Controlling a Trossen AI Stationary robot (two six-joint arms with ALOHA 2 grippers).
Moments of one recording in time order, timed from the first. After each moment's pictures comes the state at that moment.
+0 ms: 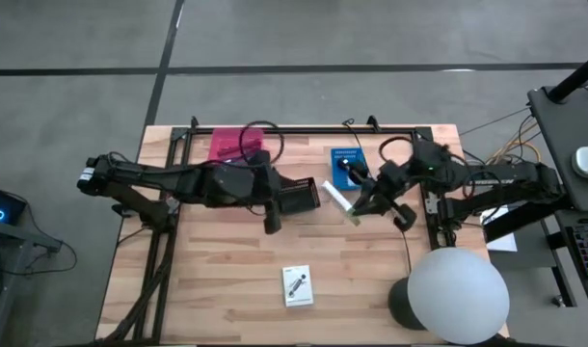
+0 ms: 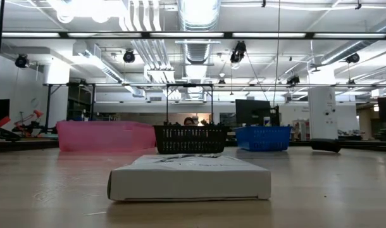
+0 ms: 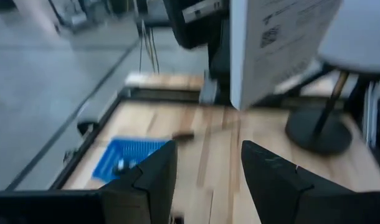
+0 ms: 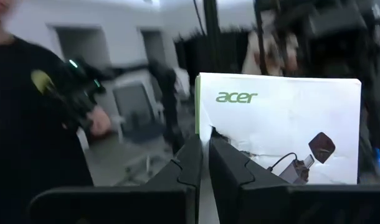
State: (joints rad) left arm -0.18 1.39 1.45 -0.41 -0.37 -0.08; right arm -0.07 1.06 0.86 0.39 -0.68 0.30
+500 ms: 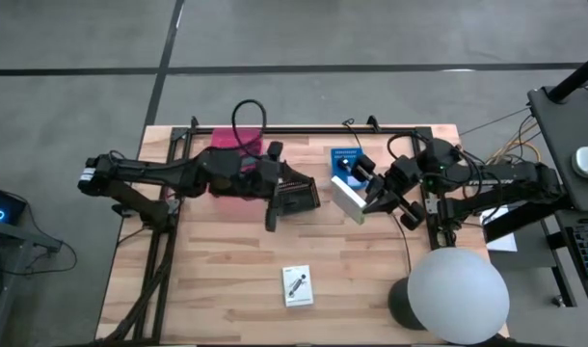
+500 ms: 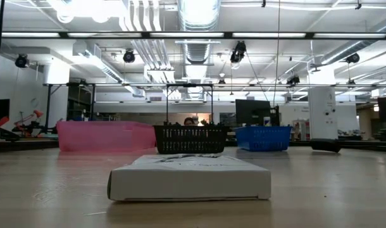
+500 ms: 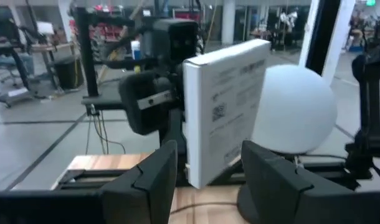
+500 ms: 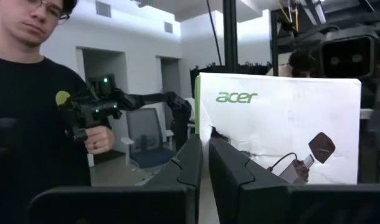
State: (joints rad) left arm -0.11 1.39 1.45 -0.05 -0.08 -0.01; right arm -0.07 1.06 0.86 0.59 -0.72 0.34
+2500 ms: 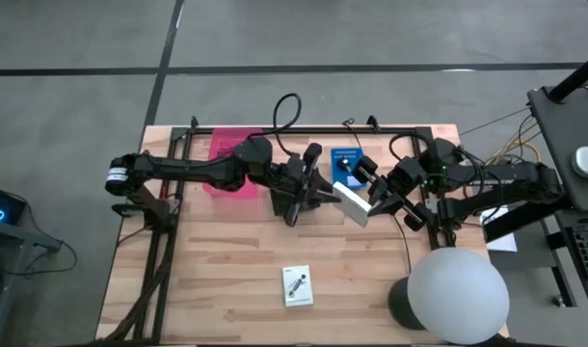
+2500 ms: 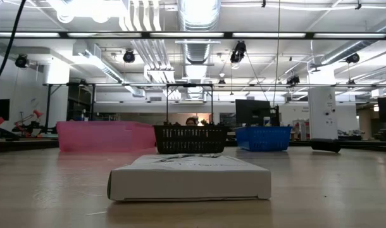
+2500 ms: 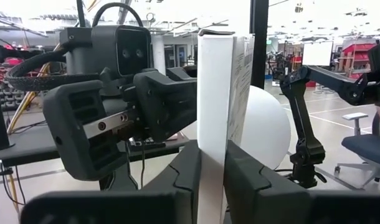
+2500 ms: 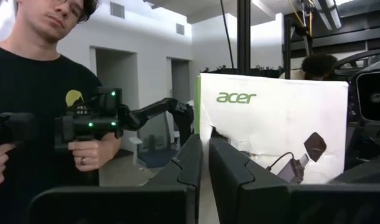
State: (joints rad) left arm 0.03 1.61 1.46 0.33 0.38 -0.01; right arm -0.07 1.06 0.86 0.61 -0.76 0.34
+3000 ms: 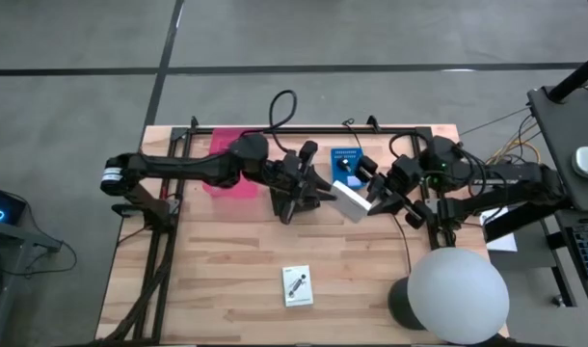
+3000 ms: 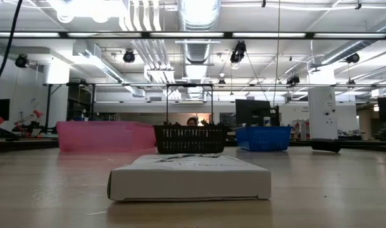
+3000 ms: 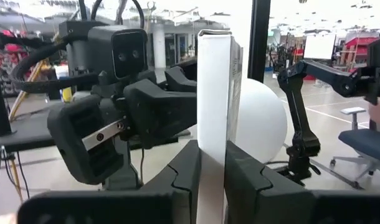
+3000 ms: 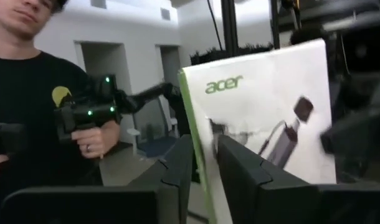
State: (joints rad) left arm 0.04 1.56 1.46 0.24 0.38 -0.02; right arm -0.08 1.02 0.86 0.45 -0.75 0.36
